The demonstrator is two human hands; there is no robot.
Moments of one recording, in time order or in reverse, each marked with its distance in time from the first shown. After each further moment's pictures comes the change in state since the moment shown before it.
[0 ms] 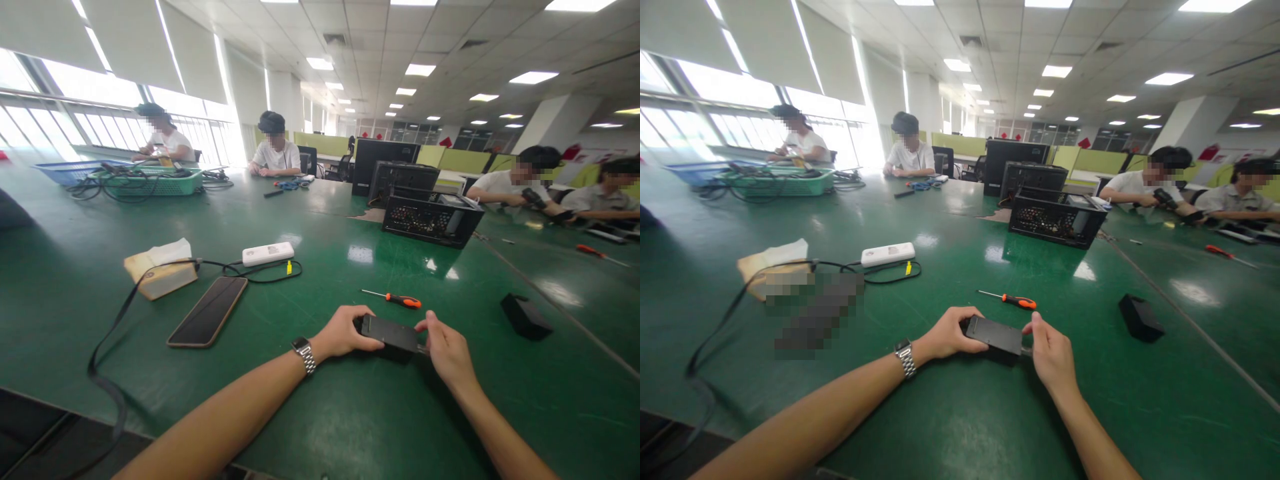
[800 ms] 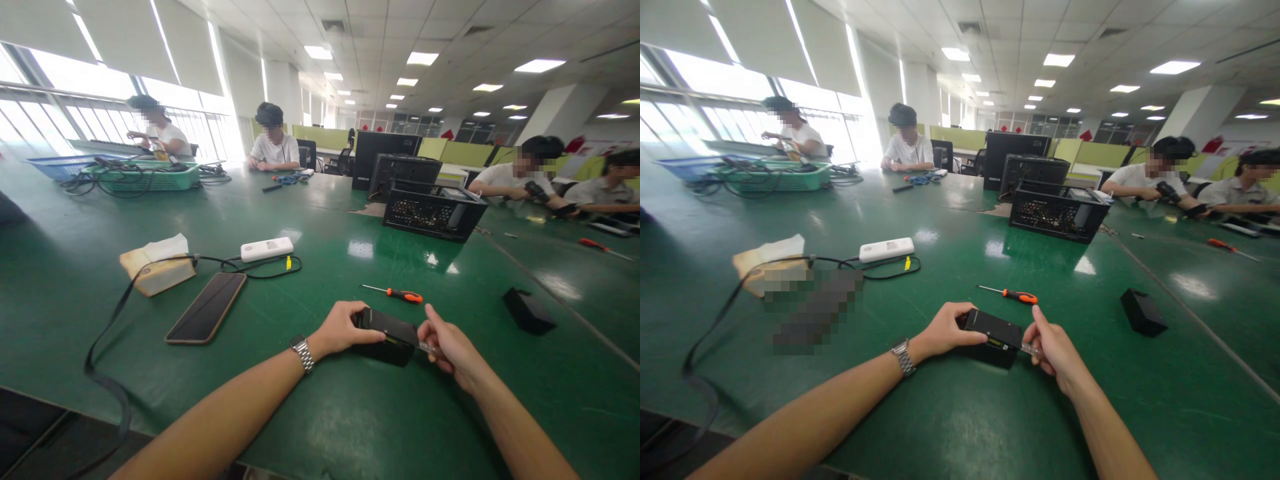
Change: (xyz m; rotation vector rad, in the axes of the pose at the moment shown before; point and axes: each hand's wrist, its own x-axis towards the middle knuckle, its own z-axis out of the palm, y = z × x) left_hand -0.005 0.001 0.000 -0.024 0.035 -0.024; right_hand 0.008 -0.007 -0.008 0.290 -0.281 0.349
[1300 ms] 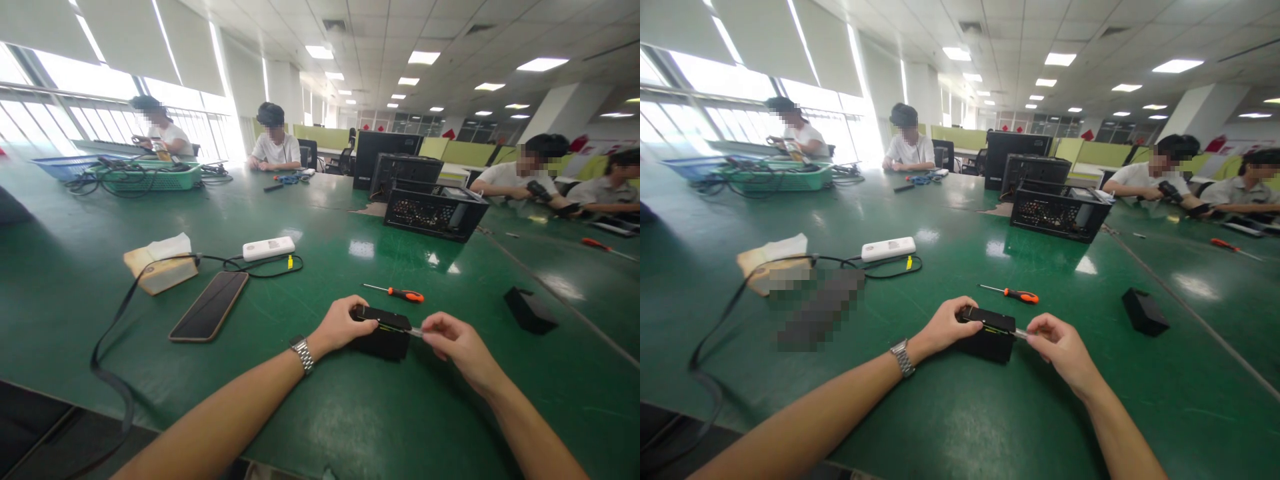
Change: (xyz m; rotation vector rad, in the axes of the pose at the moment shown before) left_hand 0.000 -0.001 -0.001 0.047 0.120 -0.071; right_hand -0.009 0.006 -0.019 0.080 -0.201 -0.289
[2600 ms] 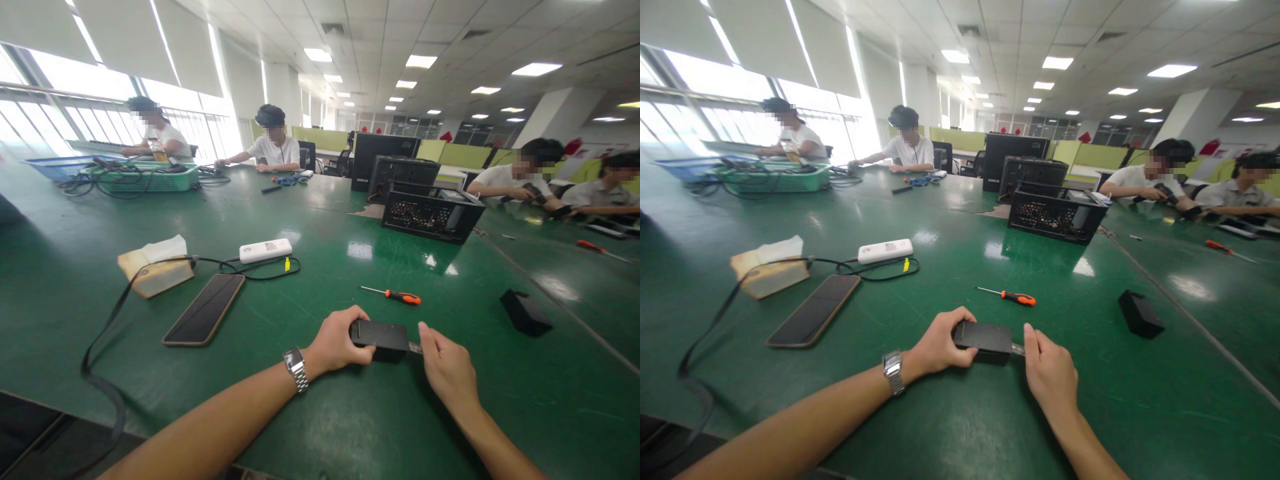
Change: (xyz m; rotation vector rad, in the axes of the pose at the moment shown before) left_hand -0.021 0.011 0.003 0.229 -0.017 0.088; right_hand -0.014 0.004 0.036 -0.757 0.412 0.104
